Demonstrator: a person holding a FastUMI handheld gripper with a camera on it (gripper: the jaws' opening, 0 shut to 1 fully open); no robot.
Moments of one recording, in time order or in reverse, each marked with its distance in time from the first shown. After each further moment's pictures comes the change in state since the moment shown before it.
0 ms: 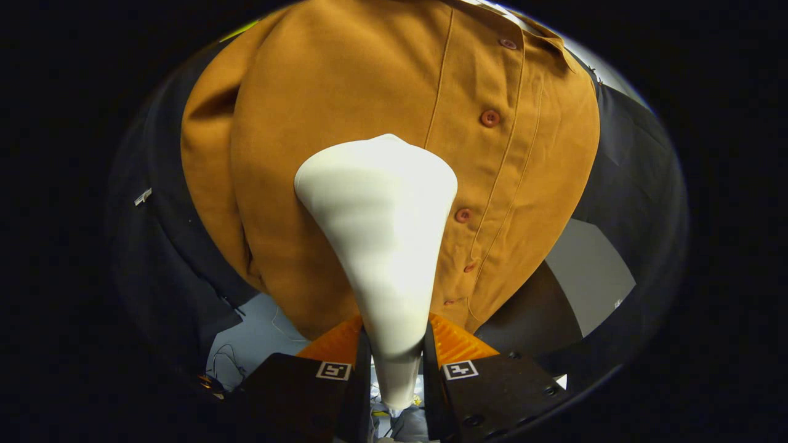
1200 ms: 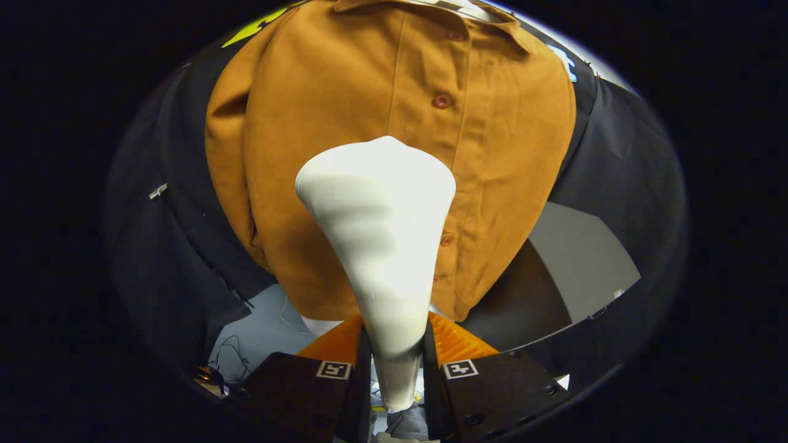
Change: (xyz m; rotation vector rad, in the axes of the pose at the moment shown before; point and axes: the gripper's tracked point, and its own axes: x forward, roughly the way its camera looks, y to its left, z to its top) arm -0.059 -0.039 -0.003 0.023 -0.078 0.055
